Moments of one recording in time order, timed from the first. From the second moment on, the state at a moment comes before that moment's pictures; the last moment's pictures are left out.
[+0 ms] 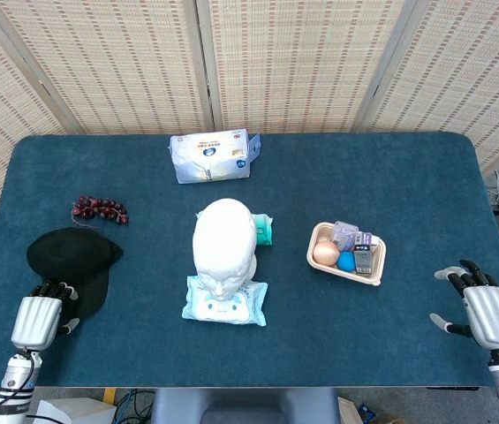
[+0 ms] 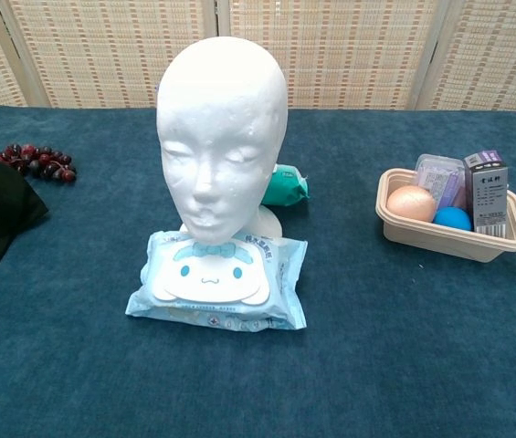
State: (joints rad) left arm -0.17 -1.67 -0.02 -0.80 1.56 1.52 -0.01; right arm 0.09 -1.08 0.04 -1.66 -1.47 1.41 -0.08
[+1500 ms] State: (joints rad) left arm -0.21 -1.88 -0.08 -0.41 1.55 1.68 -0.35; right arm 0.09 -1.08 0.04 -1.66 -1.48 1.41 -0.08
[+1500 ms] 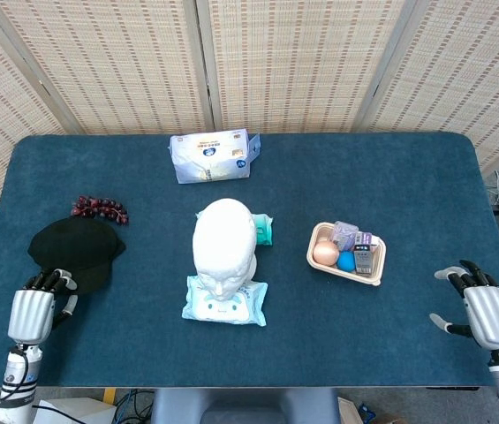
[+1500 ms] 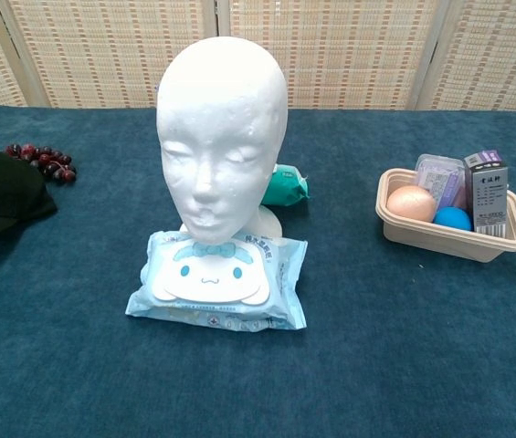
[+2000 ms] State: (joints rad) left arm -0.22 -1.91 -0.09 -0.38 1.53 1.69 -0.39; right arm 0.09 -1.08 0.04 -1.66 -1.47 1.41 -0.08
